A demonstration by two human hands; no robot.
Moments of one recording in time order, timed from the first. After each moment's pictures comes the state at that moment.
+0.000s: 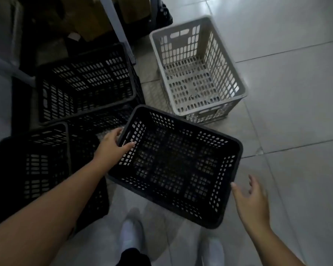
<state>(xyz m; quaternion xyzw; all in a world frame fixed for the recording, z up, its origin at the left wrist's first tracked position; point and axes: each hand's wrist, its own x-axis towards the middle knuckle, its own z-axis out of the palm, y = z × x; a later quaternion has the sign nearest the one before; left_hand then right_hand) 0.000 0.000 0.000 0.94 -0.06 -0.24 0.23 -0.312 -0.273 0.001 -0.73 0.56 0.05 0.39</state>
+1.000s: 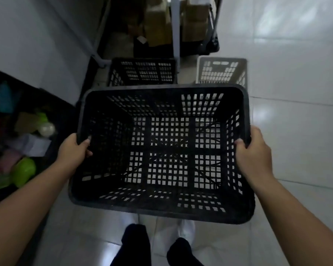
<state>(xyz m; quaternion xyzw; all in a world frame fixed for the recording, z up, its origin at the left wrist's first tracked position) -0.125 0.147 0.276 0.90 0.24 -0.12 0.34 -0.217 -0.308 0.305 -0.87 0.28 -0.01 0.41</state>
